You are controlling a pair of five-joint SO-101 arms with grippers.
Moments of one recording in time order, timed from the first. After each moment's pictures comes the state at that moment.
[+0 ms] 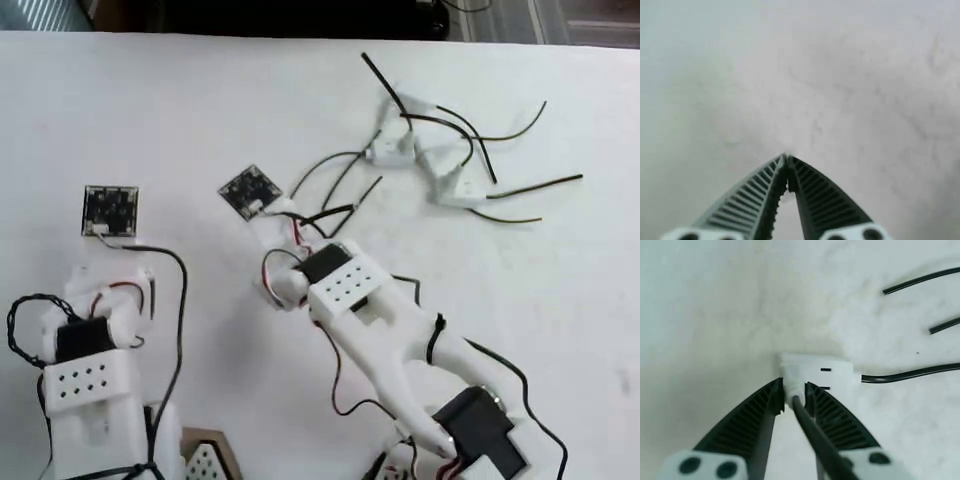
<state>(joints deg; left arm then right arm) -21.1 -59.6 70.4 52.1 -15.2 -40.3 -10.7 37.0 45.1 7.3</state>
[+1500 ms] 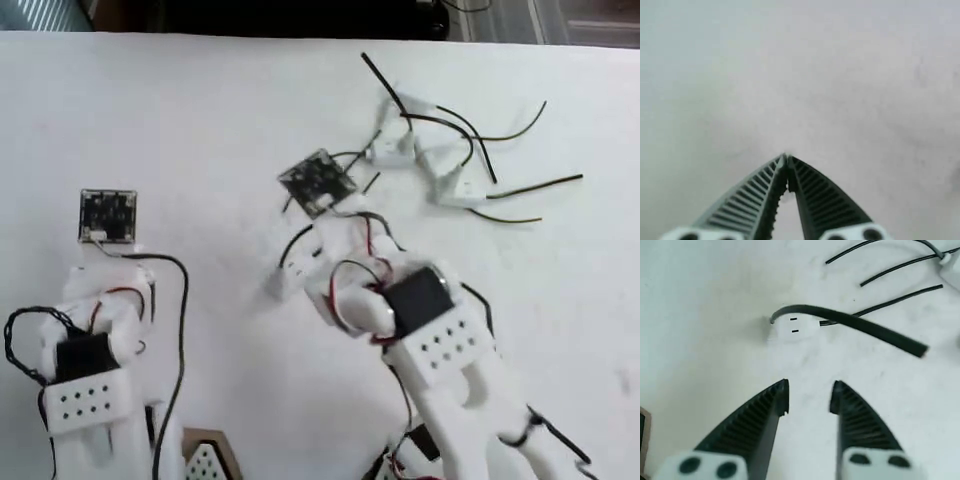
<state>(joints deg) -19.9 -67.6 71.0 54.9 -14.8 -33.7 -41.8 33.0 77.1 7.3</state>
